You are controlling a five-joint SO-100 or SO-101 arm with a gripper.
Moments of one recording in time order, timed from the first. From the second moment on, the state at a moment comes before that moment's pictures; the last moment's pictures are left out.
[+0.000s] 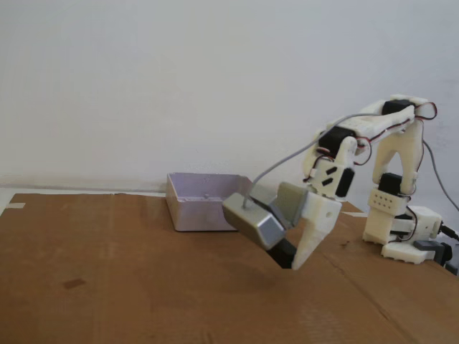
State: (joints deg) arm -23.7 80.8 99.3 52.1 17.1
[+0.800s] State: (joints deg) arm -13.2 96.3 99.3 52.1 17.1
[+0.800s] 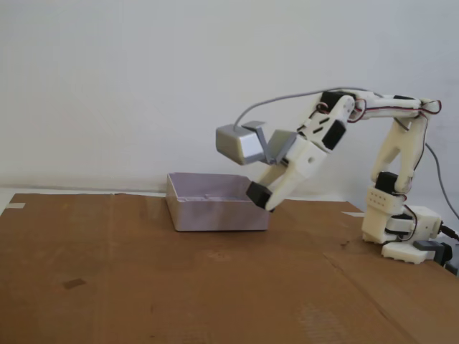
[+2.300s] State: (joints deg) arm 21.4 97.1 99.4 46.1 17.1
